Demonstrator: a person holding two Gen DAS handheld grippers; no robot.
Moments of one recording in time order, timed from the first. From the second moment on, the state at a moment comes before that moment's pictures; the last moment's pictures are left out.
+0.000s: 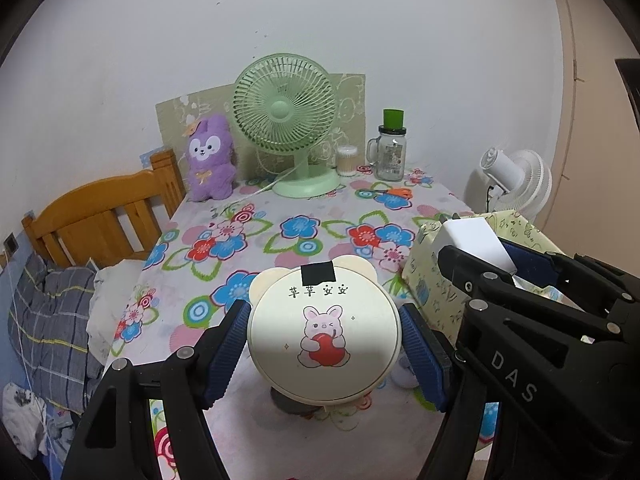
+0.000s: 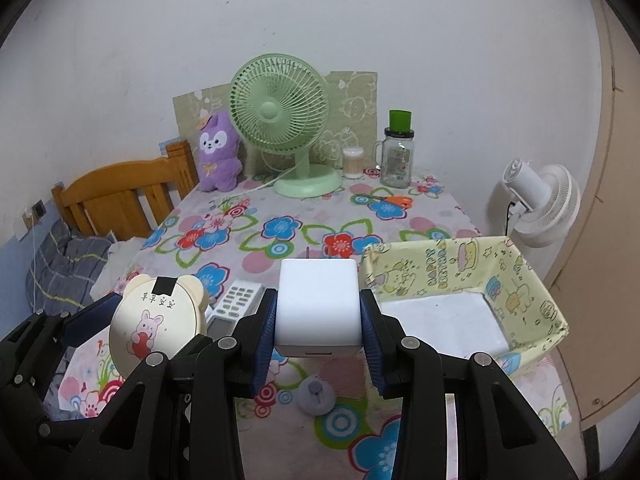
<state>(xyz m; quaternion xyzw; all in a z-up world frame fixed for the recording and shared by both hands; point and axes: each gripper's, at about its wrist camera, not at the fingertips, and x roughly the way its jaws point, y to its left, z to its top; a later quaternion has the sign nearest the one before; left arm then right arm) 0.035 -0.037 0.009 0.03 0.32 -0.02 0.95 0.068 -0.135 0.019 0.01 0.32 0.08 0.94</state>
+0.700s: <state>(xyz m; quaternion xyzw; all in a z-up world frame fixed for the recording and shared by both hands) 0.064 -0.101 0.018 0.04 0.32 -0.05 0.95 0.095 -0.202 0.028 0.01 0.32 0.06 0.94</state>
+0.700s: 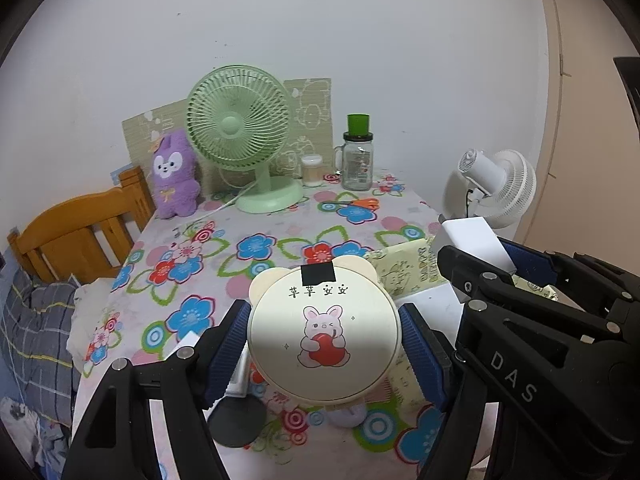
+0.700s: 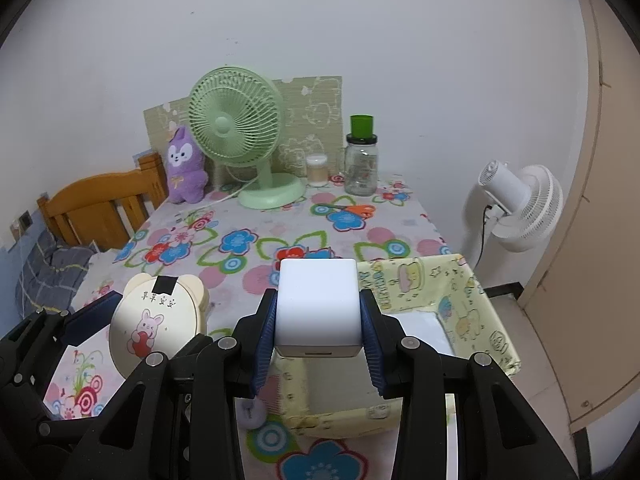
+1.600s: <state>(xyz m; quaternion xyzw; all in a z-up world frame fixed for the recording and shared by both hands) 0.117 -0.179 -0.001 0.07 0.35 -0.12 0.93 0.135 -0.275 0.007 0.03 0.35 0.00 0.93</state>
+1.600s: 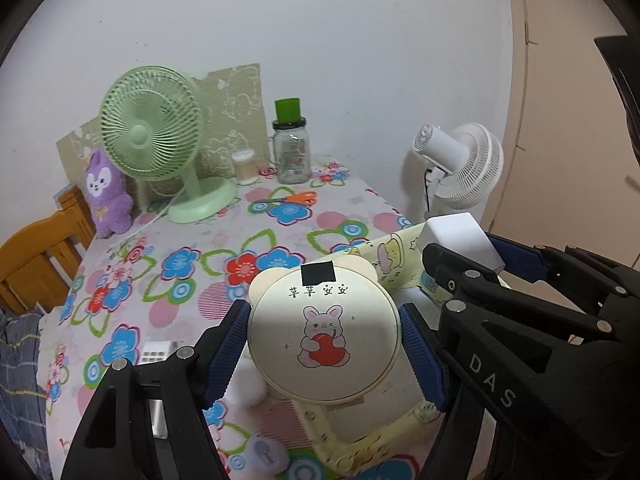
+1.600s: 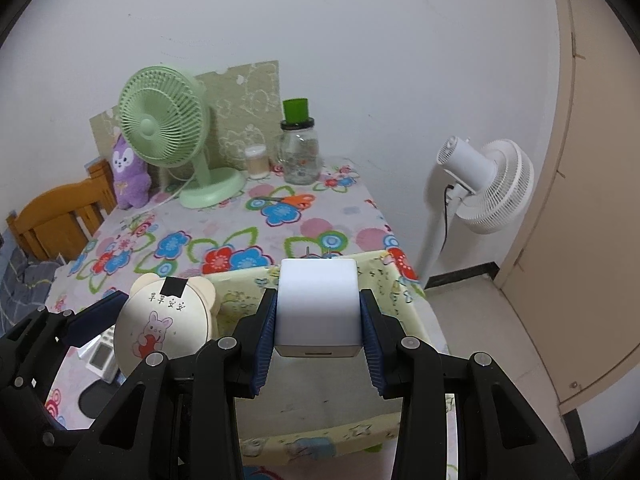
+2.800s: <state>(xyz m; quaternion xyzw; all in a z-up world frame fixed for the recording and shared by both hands) 0.173 -0.204 -0.047 0.06 0.45 -0.12 0.88 0.199 -0.302 -0.054 0.06 0.44 -0.01 0.90</state>
